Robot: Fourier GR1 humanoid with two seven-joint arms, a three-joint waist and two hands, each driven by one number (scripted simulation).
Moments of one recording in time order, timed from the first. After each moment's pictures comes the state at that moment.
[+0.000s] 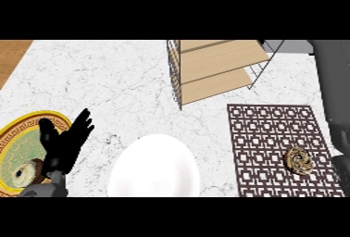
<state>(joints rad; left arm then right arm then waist) -0.05 0.21 0.02 -1.37 0.16 0.03 0.26 -1.30 -0.30 -0.10 -1.07 0.56 0.36 0.41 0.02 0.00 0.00</state>
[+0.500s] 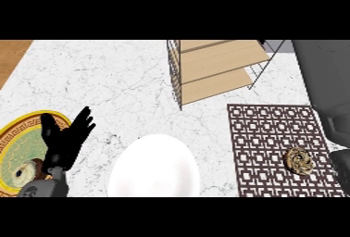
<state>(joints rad) -0.07 0.20 0.03 -1.35 0.15 0.03 0.29 -1.36 -0.28 -0.11 -0.83 0.62 0.21 0.22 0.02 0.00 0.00</state>
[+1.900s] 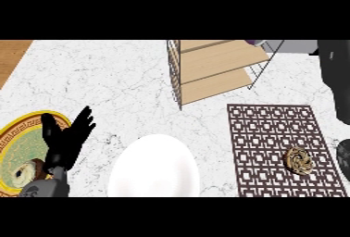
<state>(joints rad) -0.07 0.19 0.05 -1.36 0.14 0.02 0.29 -1.50 -0.29 -0.44 -0.64 0.35 0.05 0.26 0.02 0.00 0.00</state>
